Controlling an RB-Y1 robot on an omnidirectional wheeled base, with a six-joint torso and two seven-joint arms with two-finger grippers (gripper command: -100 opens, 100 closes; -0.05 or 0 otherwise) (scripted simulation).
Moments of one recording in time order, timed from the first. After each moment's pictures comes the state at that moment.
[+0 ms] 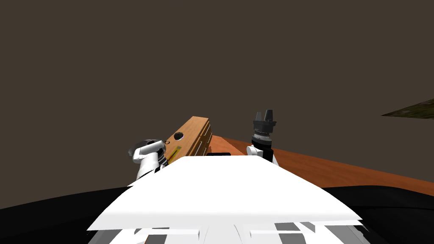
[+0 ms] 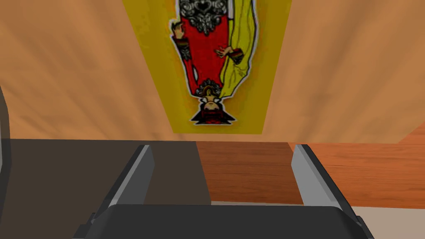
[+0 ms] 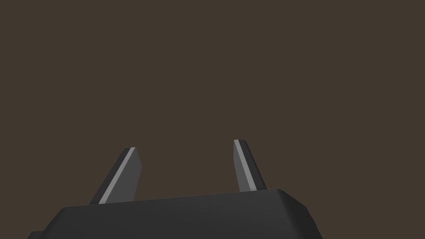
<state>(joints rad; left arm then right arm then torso) -0.04 0.47 0.75 -1.20 -0.03 1.71 0.47 0.50 -0.04 -0.02 -2.27 -0.03 -0.63 0.05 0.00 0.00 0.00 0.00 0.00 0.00</state>
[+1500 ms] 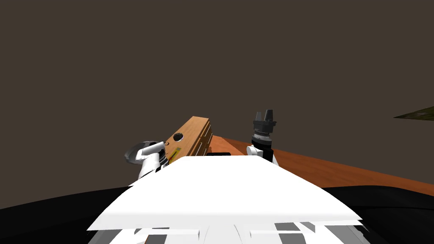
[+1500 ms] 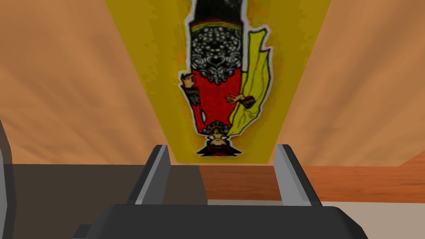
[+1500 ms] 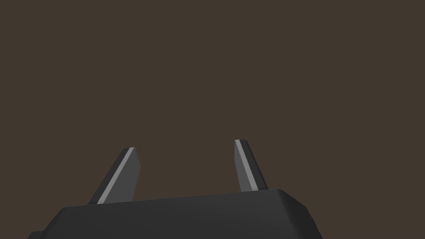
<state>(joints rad) -0.04 0.46 0.74 -1.15 -0.03 1.67 0.48 0.50 -0.04 -0.02 -2.27 -0.03 -0.63 0.05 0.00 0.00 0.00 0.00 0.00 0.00</state>
